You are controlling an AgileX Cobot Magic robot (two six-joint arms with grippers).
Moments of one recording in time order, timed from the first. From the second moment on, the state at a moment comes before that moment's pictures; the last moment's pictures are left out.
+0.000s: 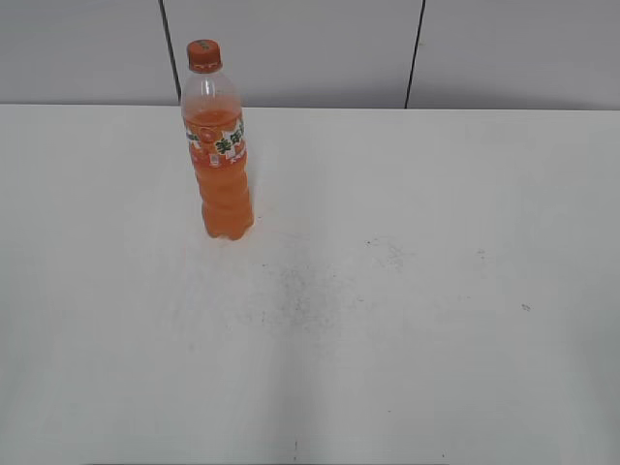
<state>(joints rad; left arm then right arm) -0.07 -0.01 -0.57 0.02 1.03 -0.02 0.07 -0.01 -0.44 0.00 1.02 -0.11</state>
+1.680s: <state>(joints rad) -0.07 -0.01 -0.57 0.02 1.03 -0.02 0.07 -0.01 -0.44 0.00 1.02 -0.11</state>
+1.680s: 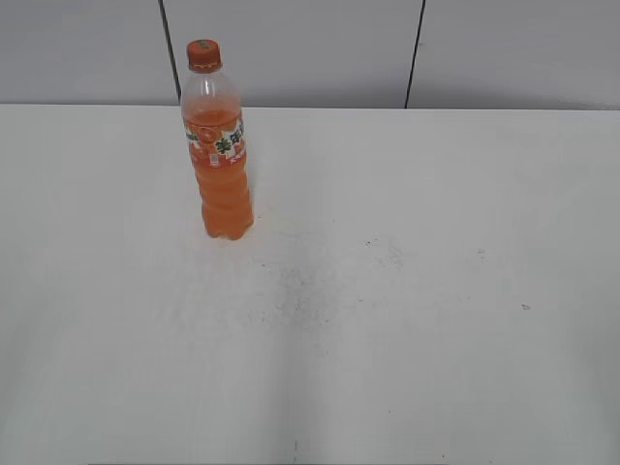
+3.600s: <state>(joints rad) 0.32 1.96 -1.18 1.73 -1.09 -1.04 0.07 -0.01 -0.44 0.01 1.02 -0.11</state>
